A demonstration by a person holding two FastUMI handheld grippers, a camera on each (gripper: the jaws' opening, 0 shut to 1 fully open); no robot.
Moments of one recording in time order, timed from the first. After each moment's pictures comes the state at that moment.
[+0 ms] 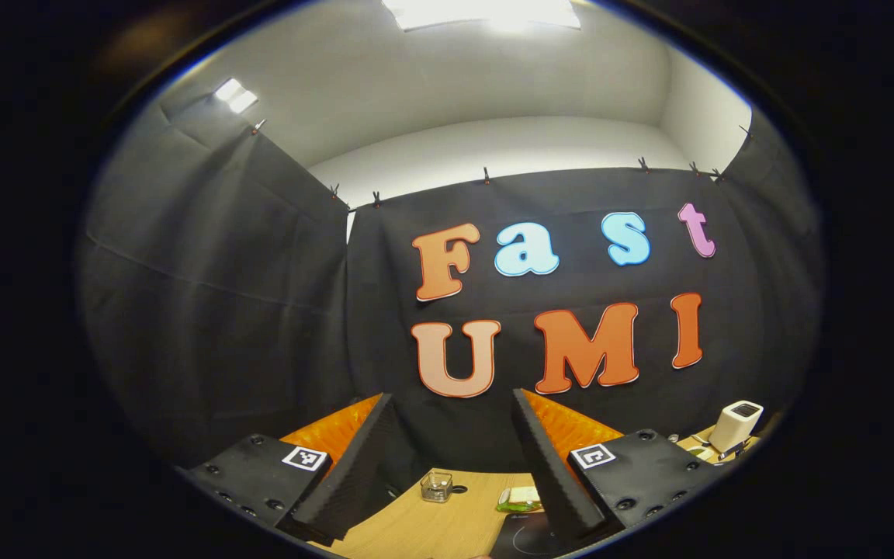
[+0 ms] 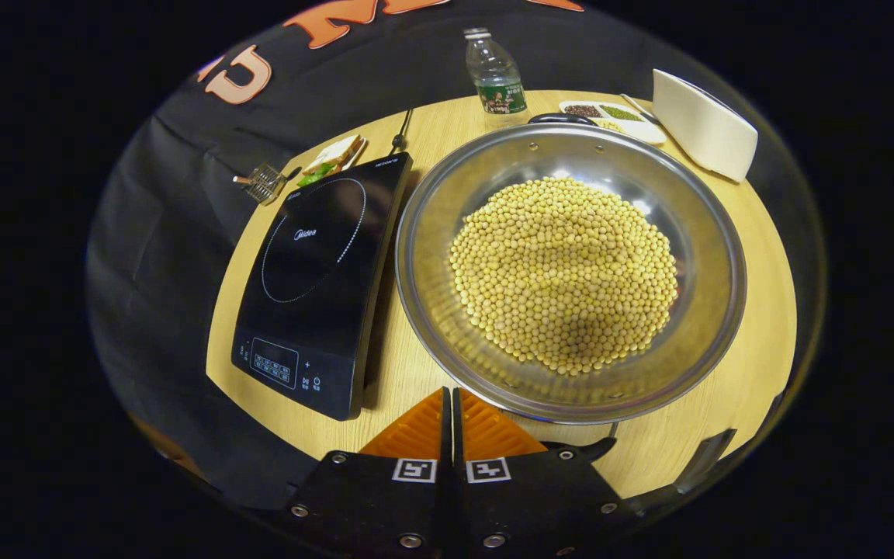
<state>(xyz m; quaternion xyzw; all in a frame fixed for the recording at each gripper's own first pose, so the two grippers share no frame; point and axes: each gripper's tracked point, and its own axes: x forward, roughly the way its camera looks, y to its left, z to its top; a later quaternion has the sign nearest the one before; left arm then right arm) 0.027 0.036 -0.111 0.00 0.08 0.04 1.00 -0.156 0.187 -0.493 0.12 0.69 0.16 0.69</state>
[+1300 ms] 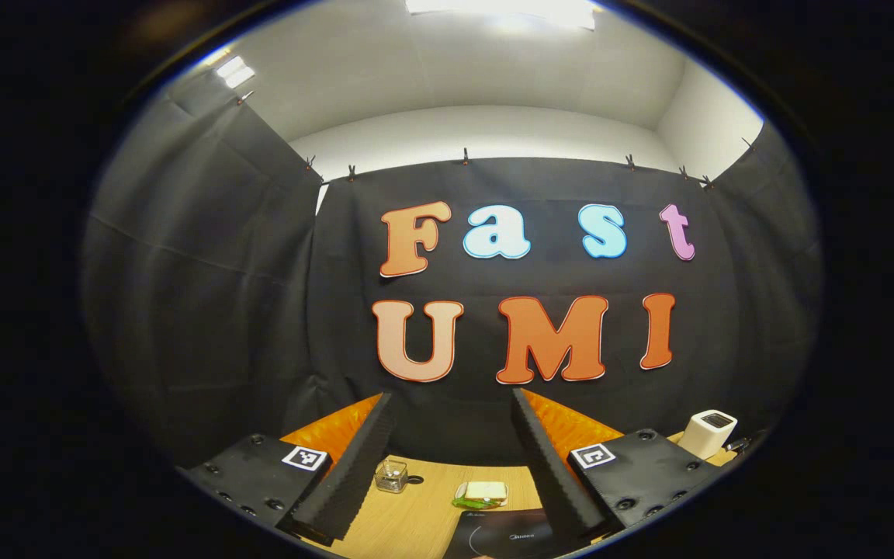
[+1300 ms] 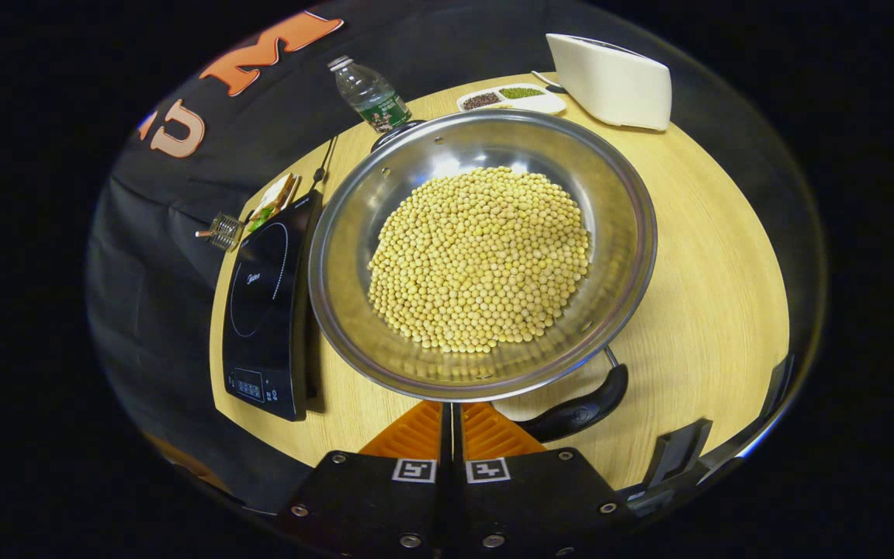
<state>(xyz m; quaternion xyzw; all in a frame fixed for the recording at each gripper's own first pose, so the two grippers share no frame) 0.054 -0.013 -0.137 -0.04 0.11 -0.02 0.99 -0.152 0.086 -0.508 0.17 0.70 0.07 0.68</state>
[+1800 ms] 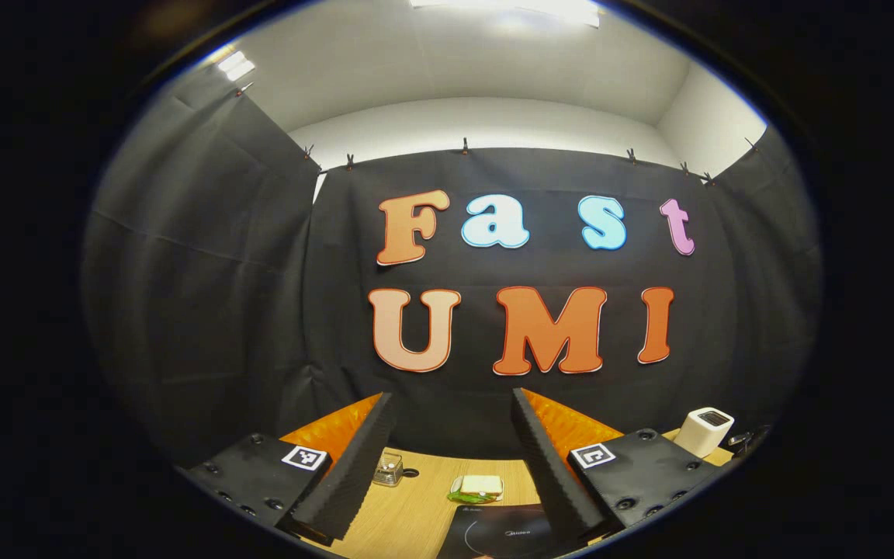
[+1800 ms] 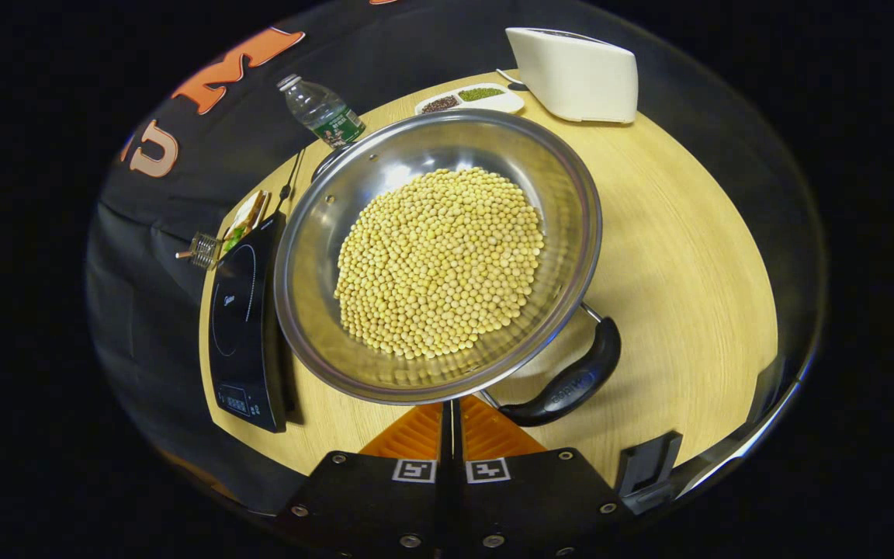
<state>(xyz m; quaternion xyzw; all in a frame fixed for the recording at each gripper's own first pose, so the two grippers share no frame) 0.061 -0.013 -0.148 -0.05 0.12 -0.02 0.99 -0.141 0.050 -0.522 0.18 0.71 0.03 0.68</state>
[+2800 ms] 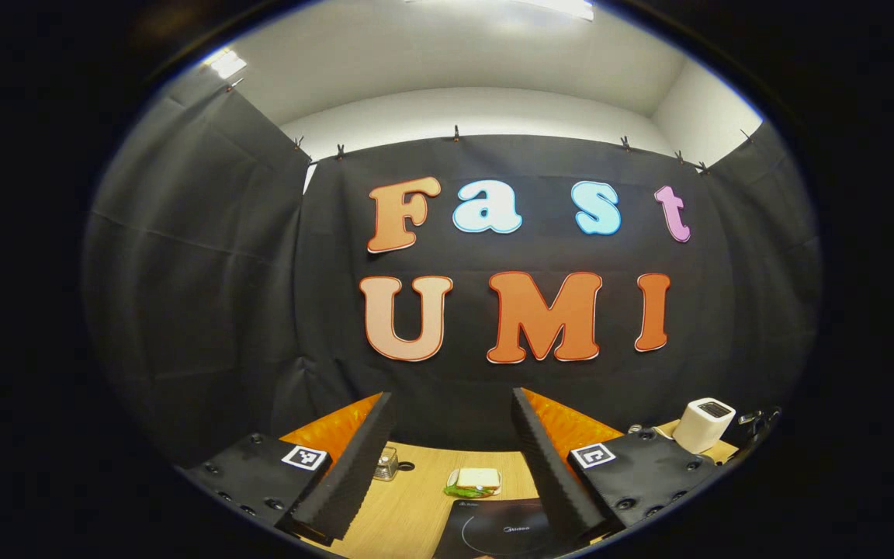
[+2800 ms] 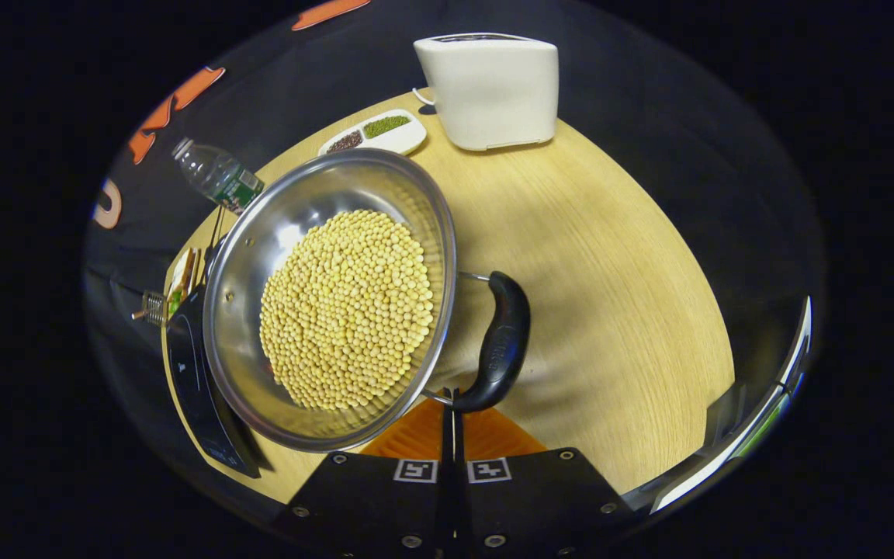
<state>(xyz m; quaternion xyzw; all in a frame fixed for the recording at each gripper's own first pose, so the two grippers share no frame) 0.065 -0.035 -0.174 -0.05 0.15 -0.03 0.99 -0.086 -0.029 -0.558 0.17 0.70 -0.08 0.69</state>
